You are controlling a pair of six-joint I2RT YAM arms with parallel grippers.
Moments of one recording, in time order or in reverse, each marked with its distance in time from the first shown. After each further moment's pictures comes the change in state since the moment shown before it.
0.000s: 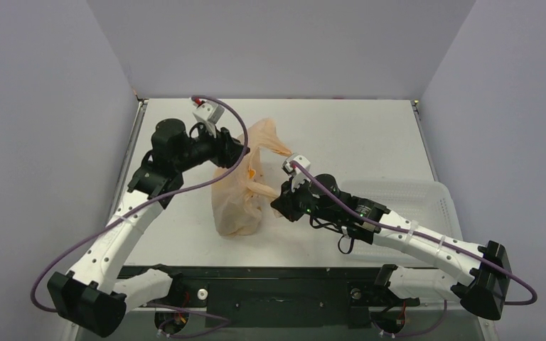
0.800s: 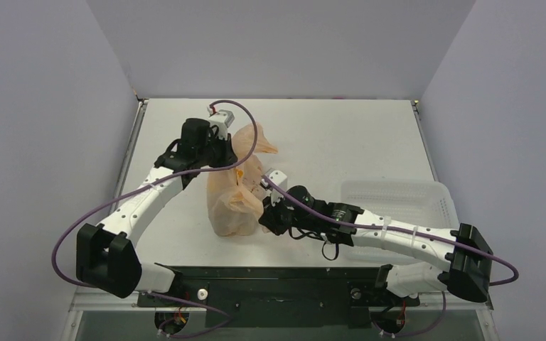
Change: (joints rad) left arm 0.008 0.316 0.053 -0.130 -0.223 0.045; right arm 0.108 0.145 0.011 0.005 0.033 0.045
